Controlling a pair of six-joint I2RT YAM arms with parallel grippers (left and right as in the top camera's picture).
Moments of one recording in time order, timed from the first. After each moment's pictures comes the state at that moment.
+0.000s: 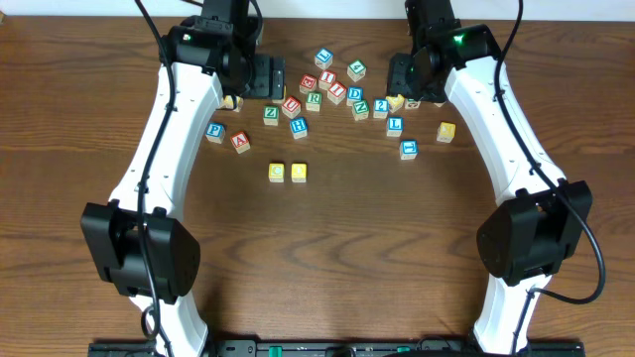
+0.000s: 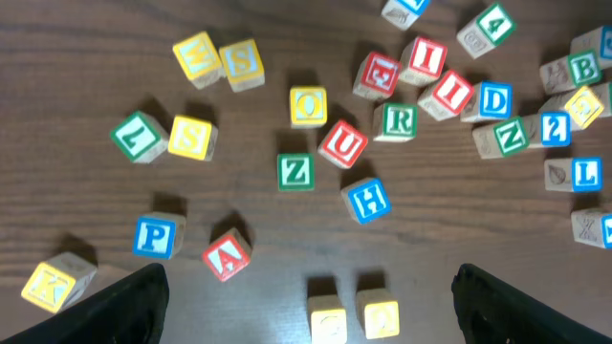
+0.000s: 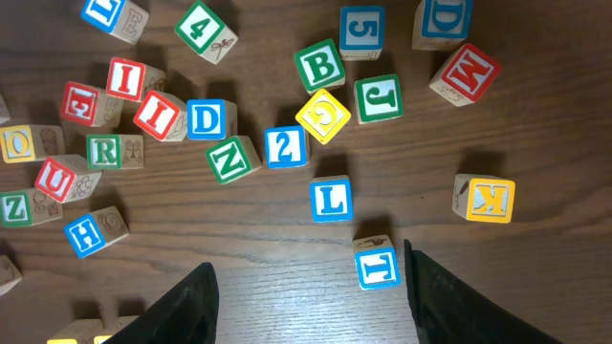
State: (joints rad) left arm -0.21 1.94 1.91 -1.06 0.07 -0.15; right arm 0.28 2.06 2.00 -1.10 0.04 0.41
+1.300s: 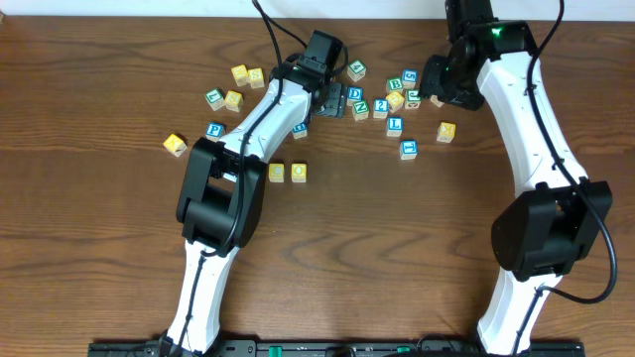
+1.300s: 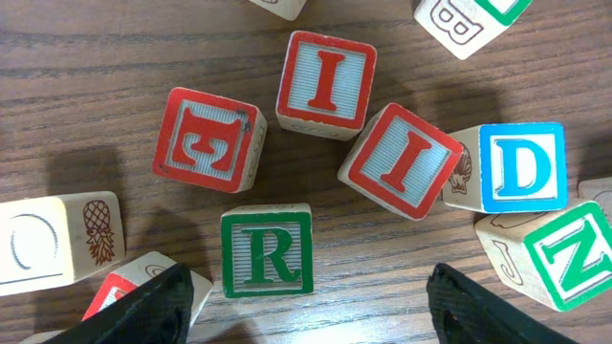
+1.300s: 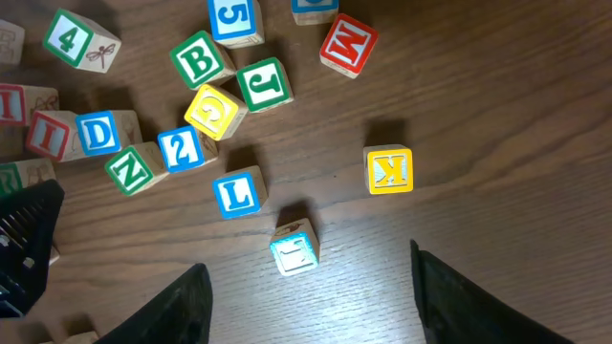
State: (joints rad) left arm -0.43 2.33 1.91 -0.65 -0.06 -0.22; right arm 0.15 2.06 2.00 -1.20 0.04 0.44
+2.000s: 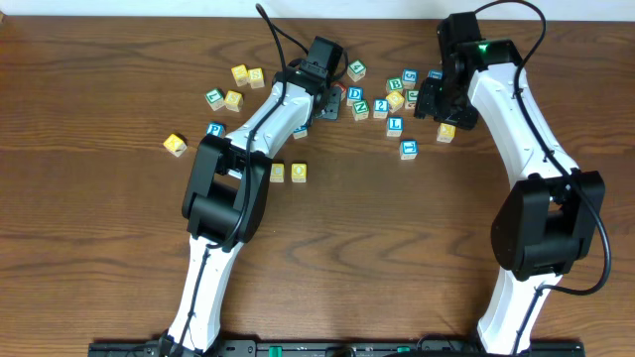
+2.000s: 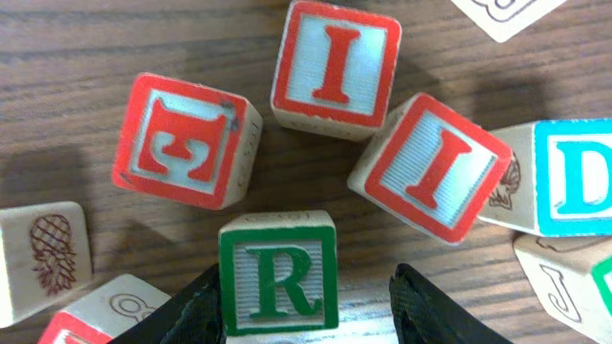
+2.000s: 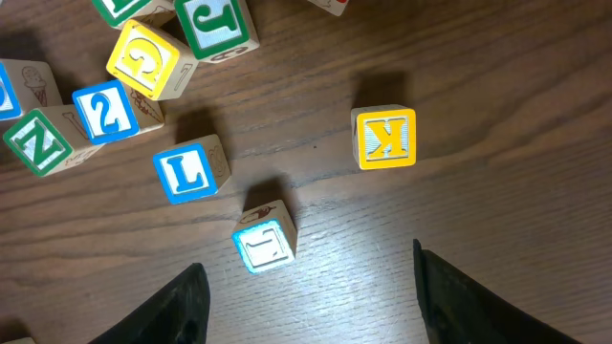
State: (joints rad) left arm -0.43 2.38 1.91 -0.62 -0.07 -0.22; right arm 0.15 2.06 1.84 -1.13 0.04 0.43
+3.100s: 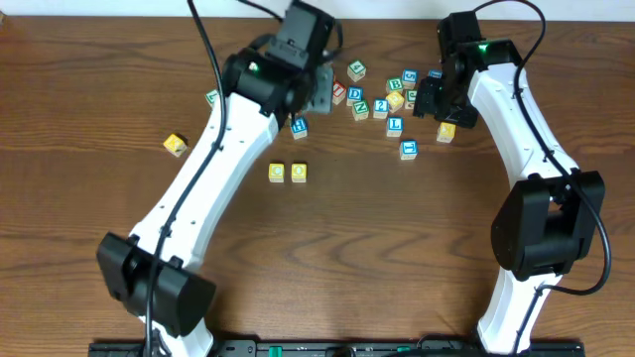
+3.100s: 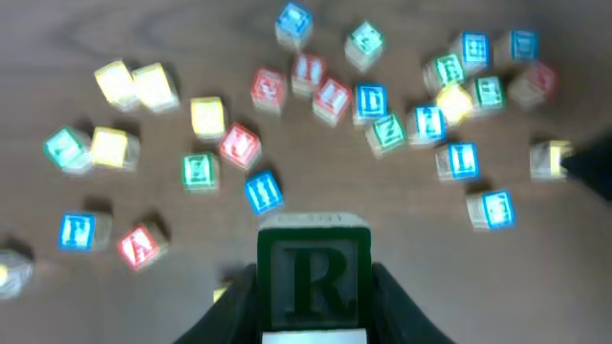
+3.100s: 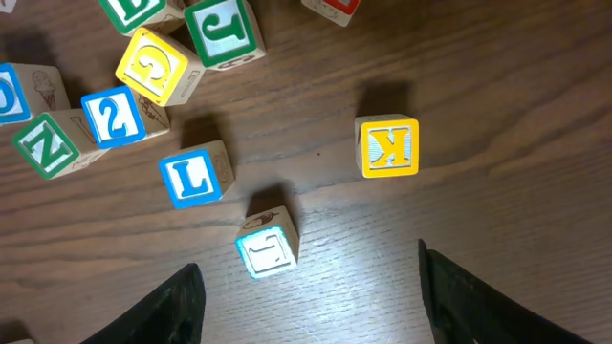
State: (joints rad) left arm -0.49 1.84 1.91 -1.07 -0.11 -0.33; right arm 0.15 2.06 1.84 -1.12 0.04 0.42
